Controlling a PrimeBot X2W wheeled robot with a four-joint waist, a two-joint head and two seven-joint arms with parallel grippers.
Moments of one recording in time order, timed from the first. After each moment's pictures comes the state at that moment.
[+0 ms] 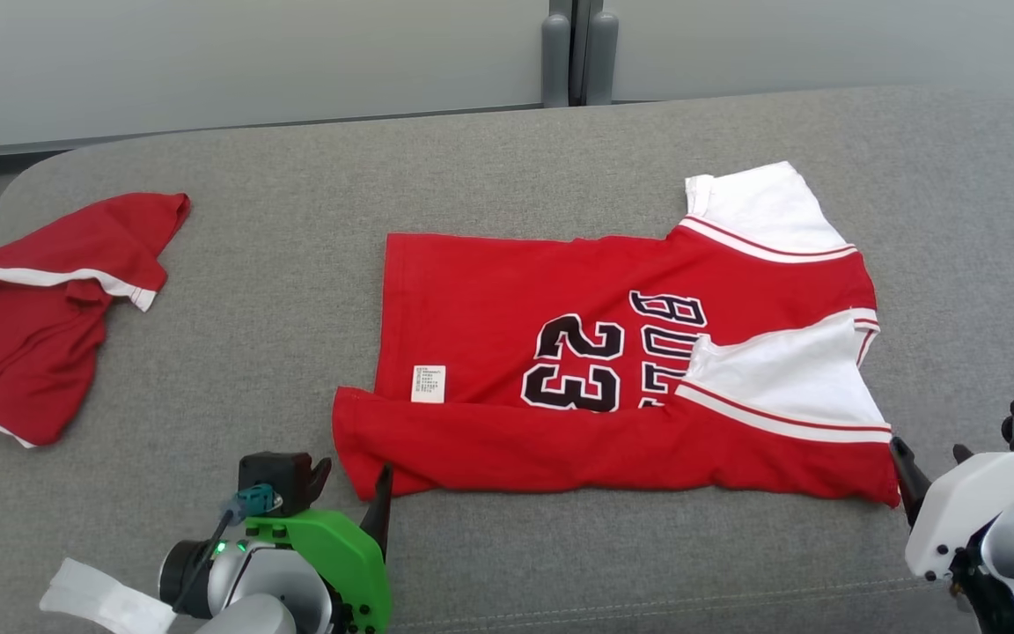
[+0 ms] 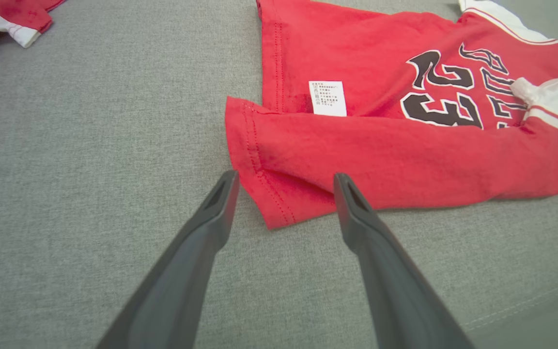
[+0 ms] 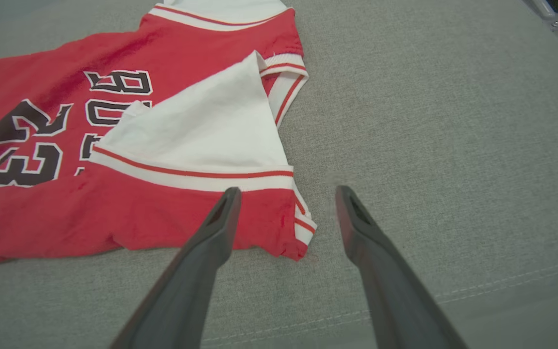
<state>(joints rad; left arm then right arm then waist) -0.34 0.44 -0.90 0.26 -0.91 0.35 -0.02 -0.03 -0.12 -0.22 0.02 0.23 0.13 0.51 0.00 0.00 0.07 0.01</state>
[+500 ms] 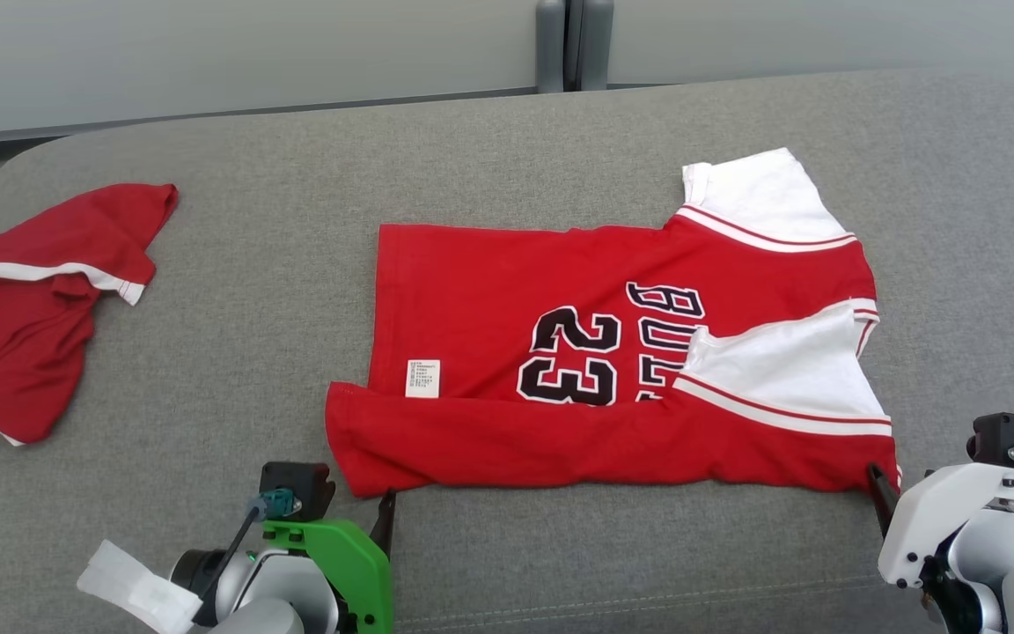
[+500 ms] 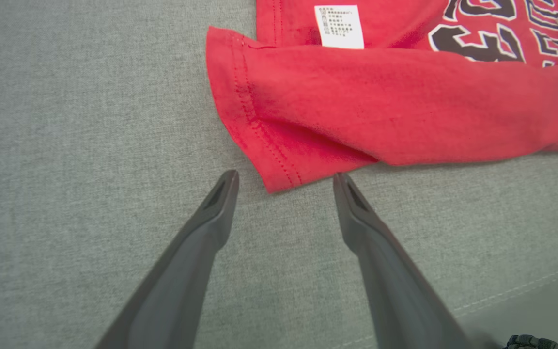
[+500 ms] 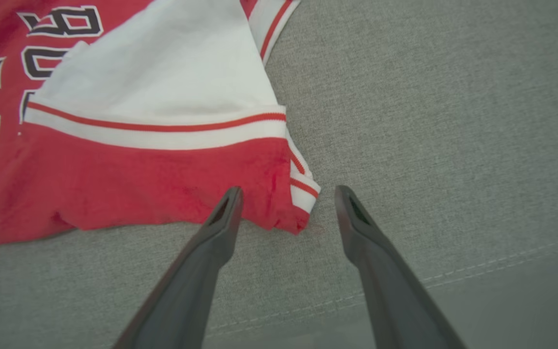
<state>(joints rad) -0.36 0.41 -0.95 0.37 -0.90 0.34 0.02 -0.08 -0.09 -0.22 0.21 0.20 0.13 0.45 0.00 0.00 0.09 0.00</state>
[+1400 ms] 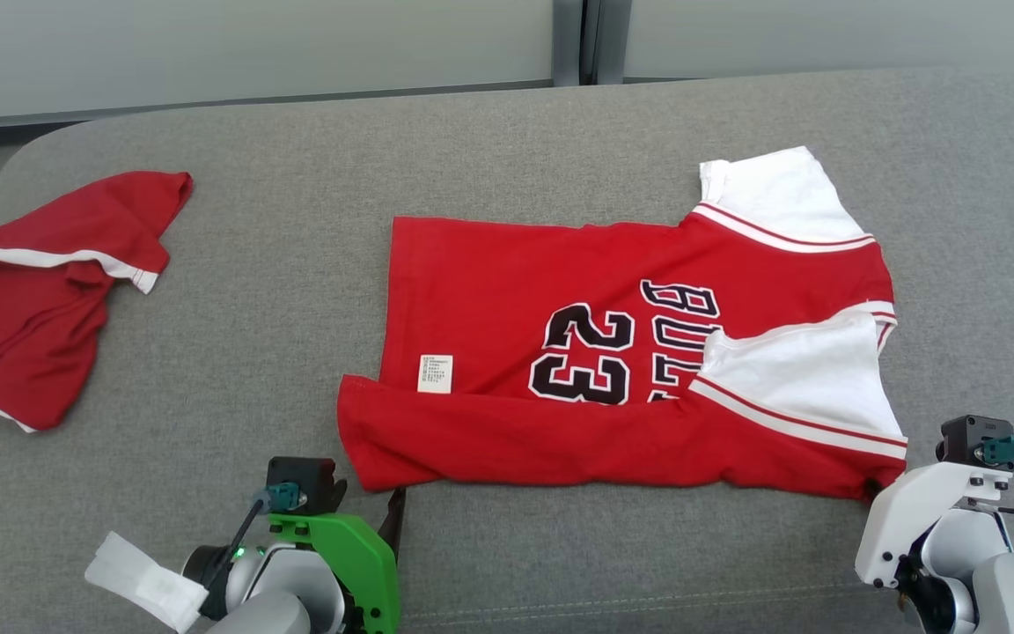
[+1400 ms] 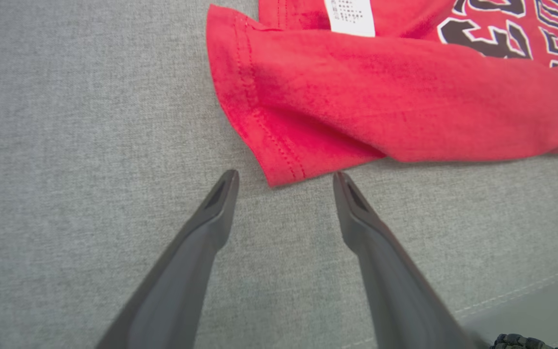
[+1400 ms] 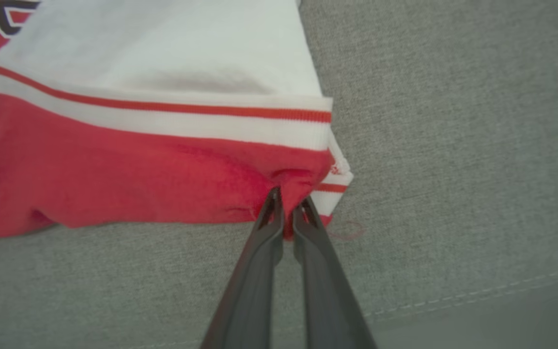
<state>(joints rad) -0.38 0.37 -0.95 0.45 -0.92 0.28 0.00 -0.15 -0.08 -0.20 0.38 0.20 0.13 0.42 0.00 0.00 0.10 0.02</state>
